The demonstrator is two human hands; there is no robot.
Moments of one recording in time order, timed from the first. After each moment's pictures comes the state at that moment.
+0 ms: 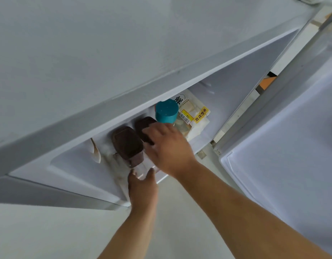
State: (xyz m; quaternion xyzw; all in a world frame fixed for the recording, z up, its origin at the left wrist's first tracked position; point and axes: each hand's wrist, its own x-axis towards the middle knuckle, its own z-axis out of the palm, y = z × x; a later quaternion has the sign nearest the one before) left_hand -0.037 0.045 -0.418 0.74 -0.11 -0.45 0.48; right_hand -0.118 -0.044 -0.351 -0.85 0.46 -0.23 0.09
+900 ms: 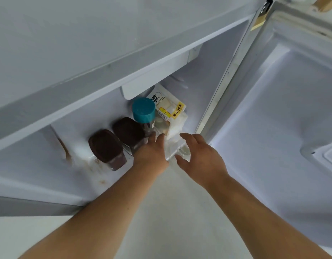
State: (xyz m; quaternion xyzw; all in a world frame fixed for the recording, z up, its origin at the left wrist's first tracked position) left_hand -0.071 -0.047 -0.404 0.64 -0.76 -0.11 -0.05; right_hand -0.241 0.002 -0.362 -0.74 0.65 -0.14 0.09
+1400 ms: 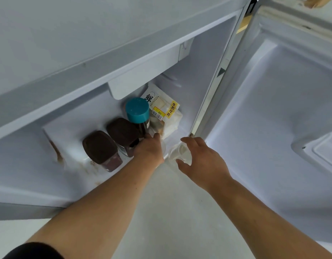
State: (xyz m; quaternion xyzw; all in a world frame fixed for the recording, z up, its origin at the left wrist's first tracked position) left_hand -0.087 -0.075 -0.410 0.66 -0.72 -0.16 -0.13; right_hand -0.260 0.013 -0.368 -0.73 0.66 -0.12 0.10
